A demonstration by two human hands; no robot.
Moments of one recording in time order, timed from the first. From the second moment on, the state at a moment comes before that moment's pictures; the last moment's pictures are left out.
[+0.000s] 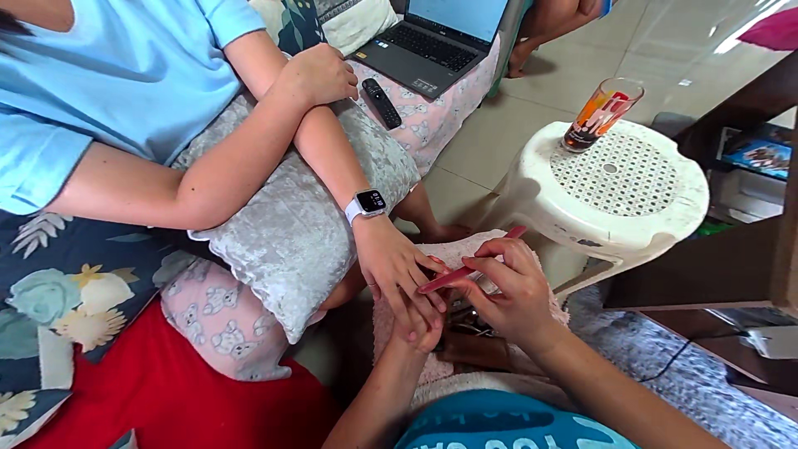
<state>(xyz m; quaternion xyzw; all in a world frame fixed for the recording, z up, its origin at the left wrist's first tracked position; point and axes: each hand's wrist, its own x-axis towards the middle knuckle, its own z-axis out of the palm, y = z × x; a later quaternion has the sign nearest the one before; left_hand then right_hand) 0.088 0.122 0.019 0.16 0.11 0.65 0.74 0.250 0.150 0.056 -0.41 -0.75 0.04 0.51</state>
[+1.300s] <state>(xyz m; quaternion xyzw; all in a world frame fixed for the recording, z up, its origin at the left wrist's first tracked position) 0.090 0.125 0.020 0.13 0.07 0.64 0.76 0.268 0.159 0.052 -0.38 -0.75 0.07 0.54</state>
